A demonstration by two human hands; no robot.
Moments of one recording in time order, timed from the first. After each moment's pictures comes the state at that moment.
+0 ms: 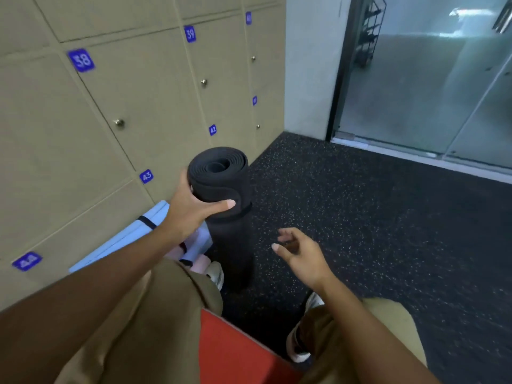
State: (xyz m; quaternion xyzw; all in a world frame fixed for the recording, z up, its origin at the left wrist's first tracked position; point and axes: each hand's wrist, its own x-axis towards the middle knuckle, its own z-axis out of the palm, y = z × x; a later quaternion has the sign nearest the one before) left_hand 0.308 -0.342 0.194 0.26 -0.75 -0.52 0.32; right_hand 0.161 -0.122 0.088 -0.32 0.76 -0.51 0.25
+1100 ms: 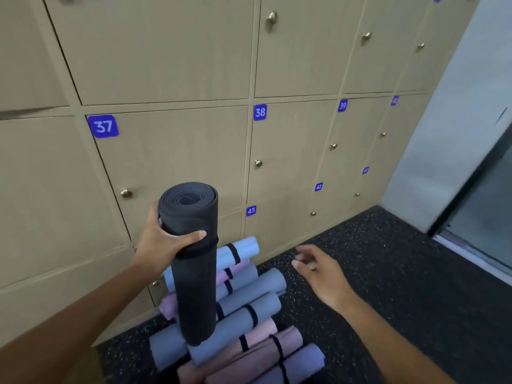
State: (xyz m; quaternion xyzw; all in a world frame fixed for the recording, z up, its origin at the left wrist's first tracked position) left_hand 0.556 -0.500 0.229 0.45 -0.60 -0.45 0.48; right_hand 0.228 -0.367 0.181 -0.53 0.72 -0.37 0.25
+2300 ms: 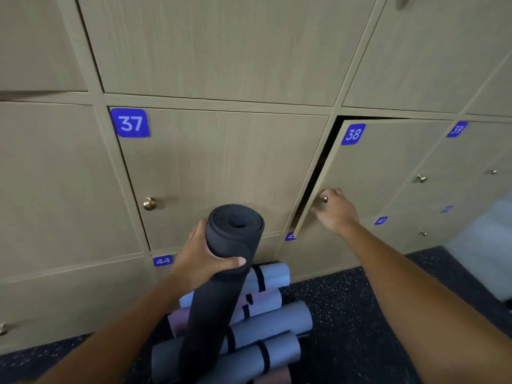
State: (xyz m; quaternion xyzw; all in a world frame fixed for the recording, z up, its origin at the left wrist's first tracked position) left_hand 0.535 -0.638 0.174 0.54 -0.62 -0.42 0.38; right_hand 0.188 -0.731 0.223 -0.62 0.77 -0.16 0.05
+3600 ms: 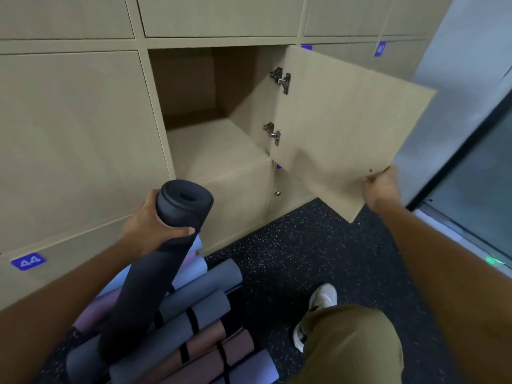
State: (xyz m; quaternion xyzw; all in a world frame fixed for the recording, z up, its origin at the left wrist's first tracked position) left_hand 0.333 -0.604 0.166 0.54 -0.71 -0.35 0.27; right_hand -0.159 -0.498 0.211 -0.29 0.89 -0.35 0.08
